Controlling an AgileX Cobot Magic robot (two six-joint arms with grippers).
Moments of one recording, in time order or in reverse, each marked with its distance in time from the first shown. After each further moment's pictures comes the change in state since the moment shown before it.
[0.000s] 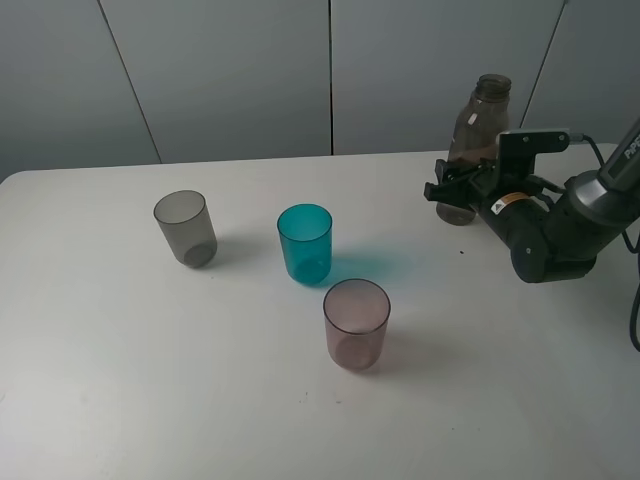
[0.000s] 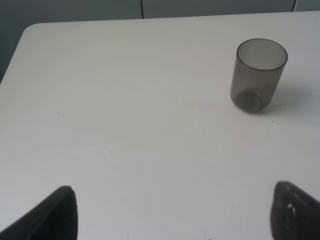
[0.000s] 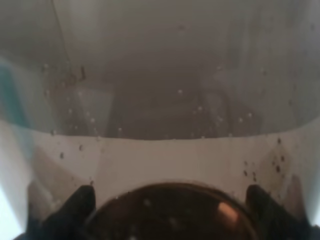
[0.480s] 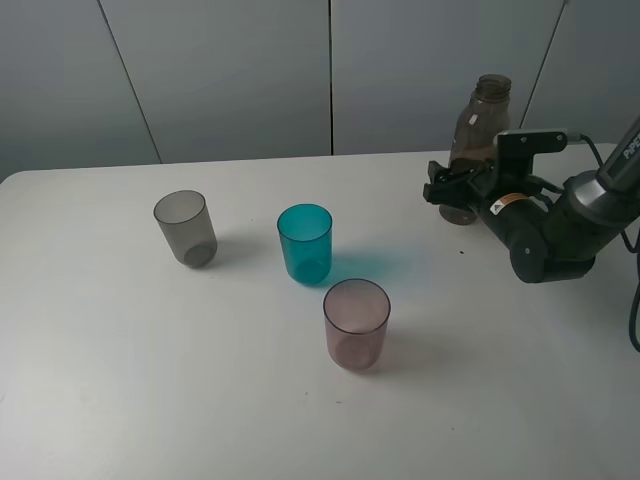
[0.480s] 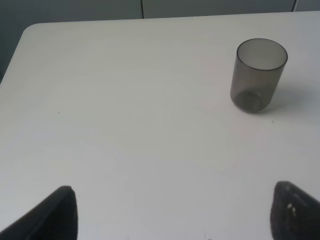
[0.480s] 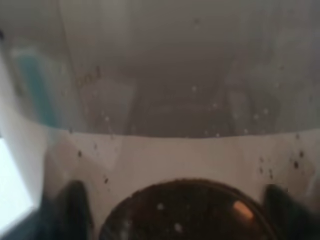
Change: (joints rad) left arm 0.000 0.000 0.000 0.000 0.000 0.000; right arm 0.004 0.000 0.000 0.006 0.003 -0.004
